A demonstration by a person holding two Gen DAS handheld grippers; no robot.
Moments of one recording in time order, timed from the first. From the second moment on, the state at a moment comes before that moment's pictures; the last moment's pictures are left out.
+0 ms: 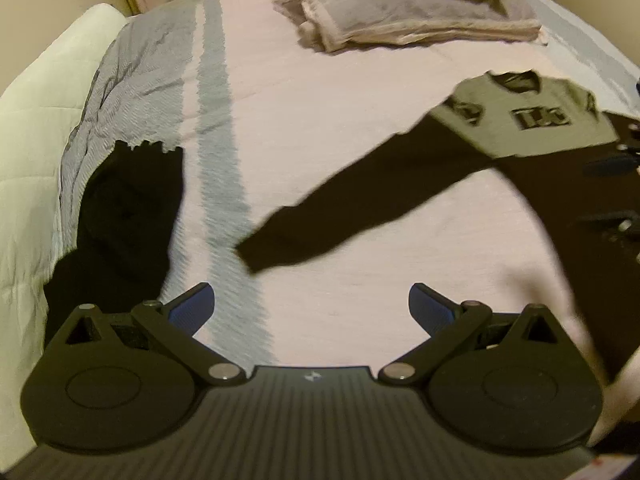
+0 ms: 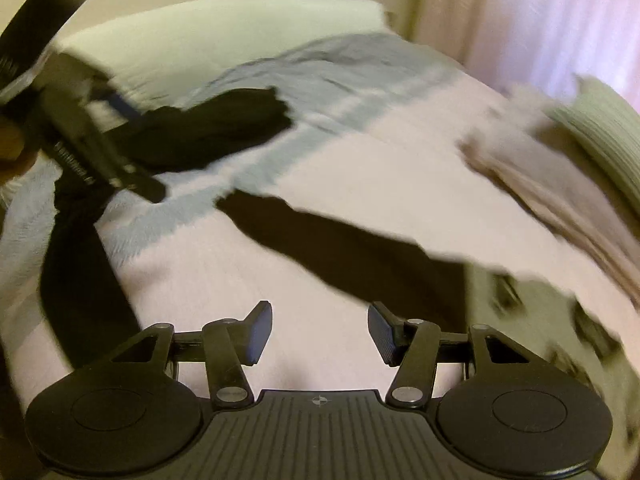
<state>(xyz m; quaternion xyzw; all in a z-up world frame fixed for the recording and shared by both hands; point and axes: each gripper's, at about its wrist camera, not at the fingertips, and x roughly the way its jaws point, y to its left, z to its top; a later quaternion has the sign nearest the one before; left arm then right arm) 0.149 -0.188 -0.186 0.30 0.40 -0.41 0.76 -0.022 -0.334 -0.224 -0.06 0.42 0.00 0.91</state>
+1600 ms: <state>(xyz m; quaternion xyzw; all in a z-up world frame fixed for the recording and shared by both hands) 0.076 -0.438 -0.254 0.31 0.33 -0.58 0.68 -0.246 -0.692 -0.272 0.37 0.08 -0.47 0.80</state>
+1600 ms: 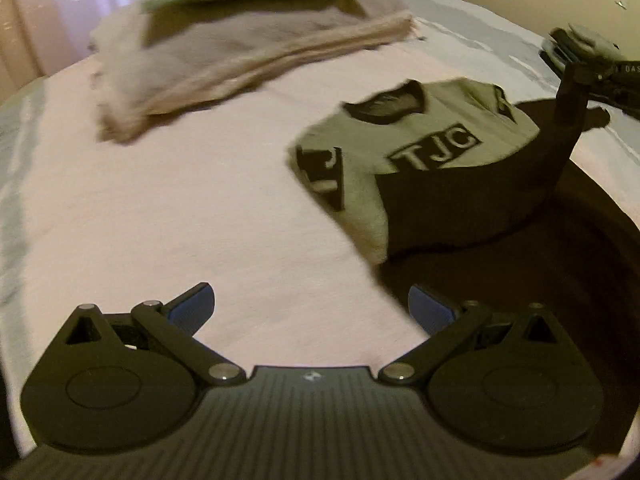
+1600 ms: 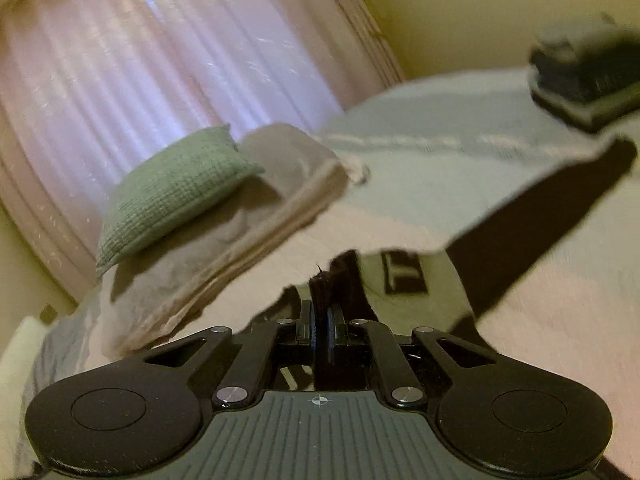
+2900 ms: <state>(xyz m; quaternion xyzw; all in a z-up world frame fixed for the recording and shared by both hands) -0.027 -0.567 -0.290 0.35 0.32 -0.63 0.61 -0.372 -0.684 -0.345 0.49 0.15 -0.49 0.71</state>
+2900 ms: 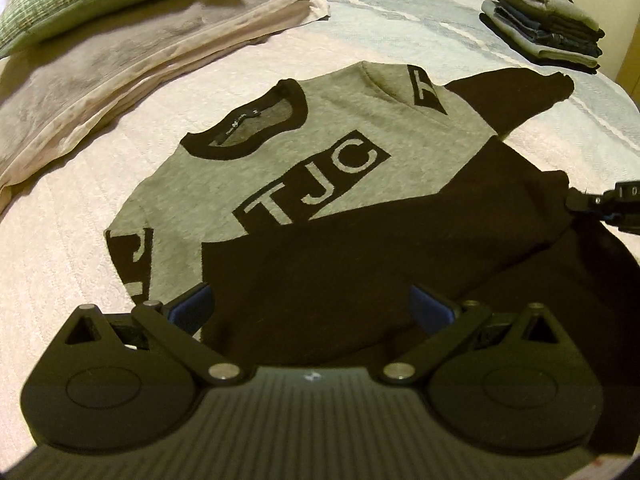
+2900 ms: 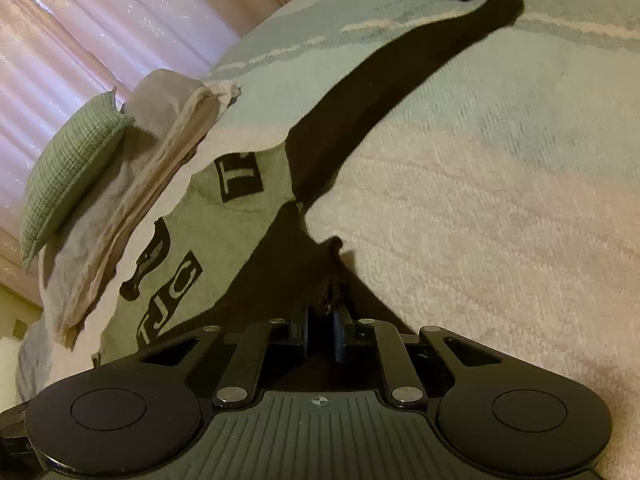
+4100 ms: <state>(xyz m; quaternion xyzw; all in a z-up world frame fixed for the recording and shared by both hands) -0.033 -0.562 -0.295 0.35 0.34 -0.60 0.63 -0.375 -0.706 -0.340 0.51 0.18 -0.44 0.72</state>
